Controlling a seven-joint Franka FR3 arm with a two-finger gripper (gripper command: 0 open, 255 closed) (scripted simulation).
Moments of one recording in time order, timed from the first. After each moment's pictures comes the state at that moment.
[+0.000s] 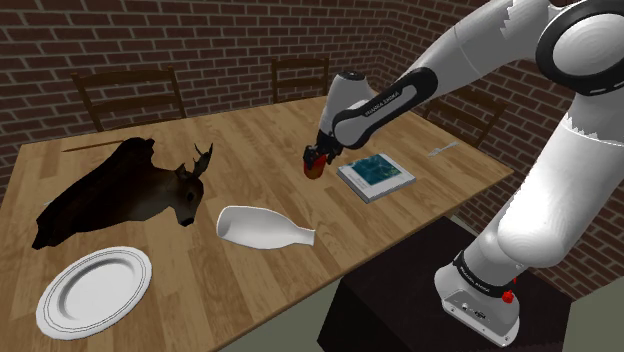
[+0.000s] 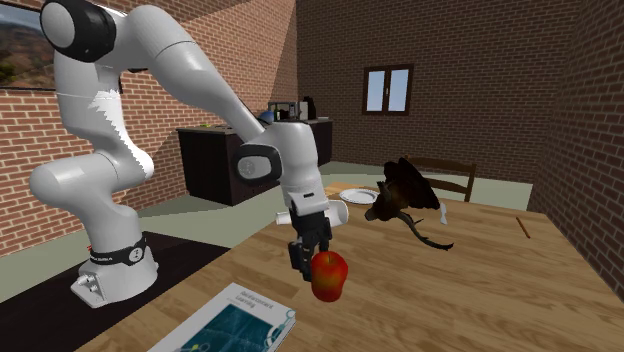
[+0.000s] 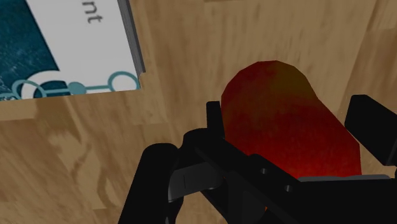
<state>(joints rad) 0.01 0.14 0.11 -2.34 -0.07 2.65 0.38</state>
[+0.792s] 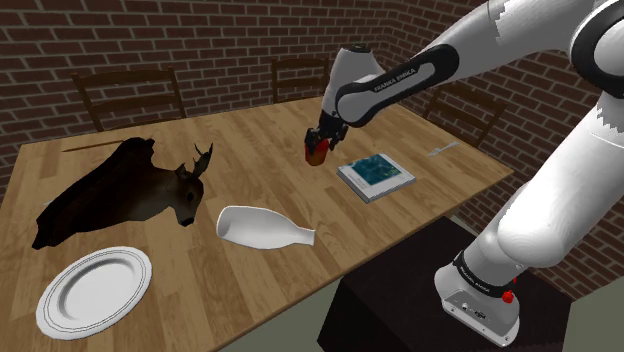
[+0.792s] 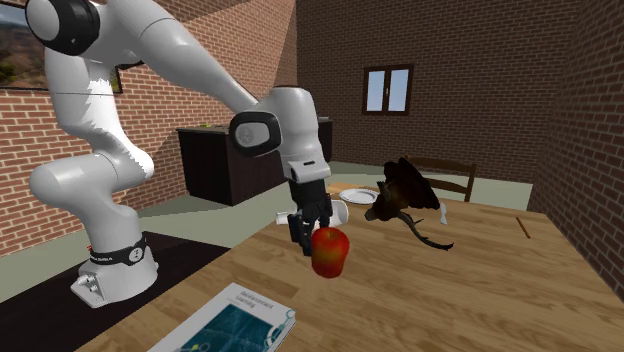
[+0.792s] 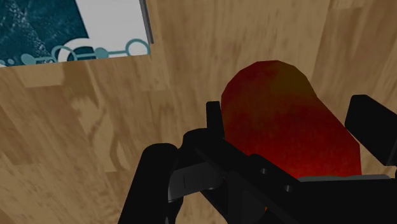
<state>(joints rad) 0.01 0.02 0.12 -2.29 -0.03 2.49 0.36</state>
